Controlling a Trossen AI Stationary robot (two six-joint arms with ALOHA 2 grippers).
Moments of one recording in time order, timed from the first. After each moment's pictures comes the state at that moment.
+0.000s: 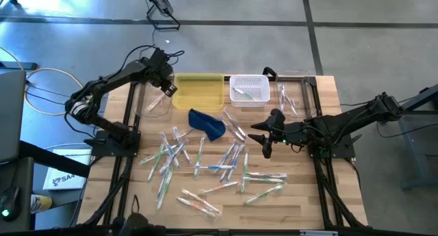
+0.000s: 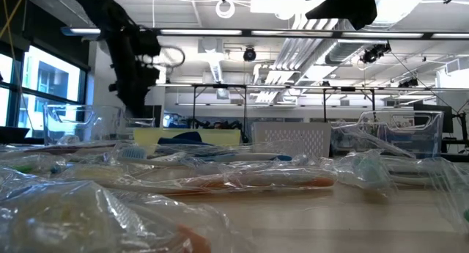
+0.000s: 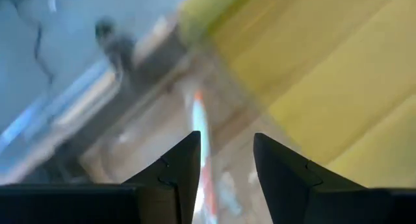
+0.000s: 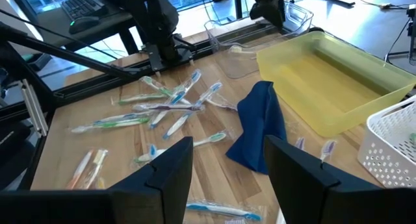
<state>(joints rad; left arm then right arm) 0.95 1.39 1.03 -0.69 -0.07 0.17 0.29 1.07 0.80 -0.15 0.50 0.45</state>
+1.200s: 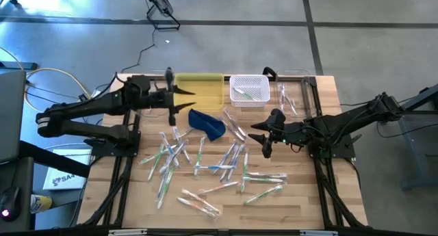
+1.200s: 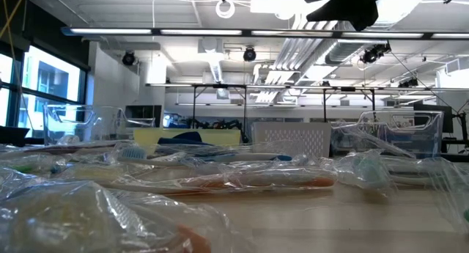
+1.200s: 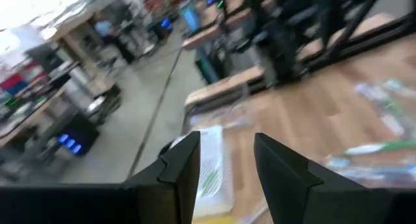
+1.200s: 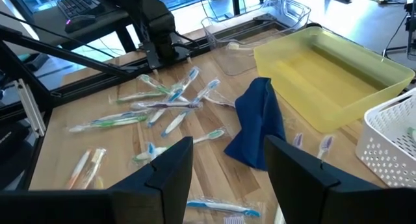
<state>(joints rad) 0.24 0.90 0.92 -0.13 0.07 0.51 0.29 1.07 0.80 -0.17 0.50 0.47</state>
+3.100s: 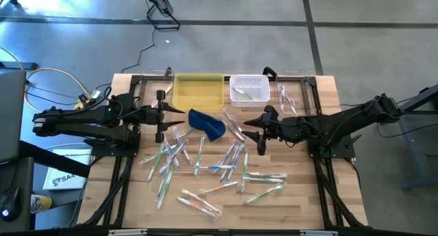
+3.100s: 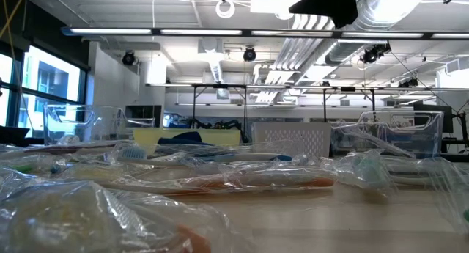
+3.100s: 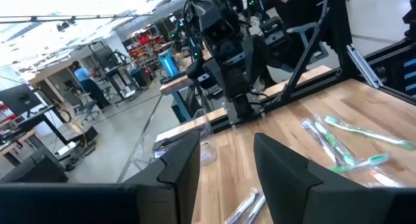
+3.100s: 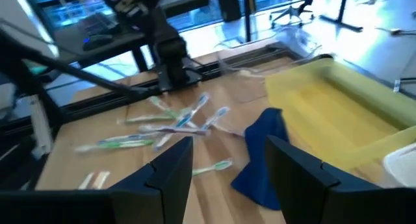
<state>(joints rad) 0.08 0.66 0.62 0.07 0.07 0.44 0.22 1.13 0.80 0.02 0.41 0.34</state>
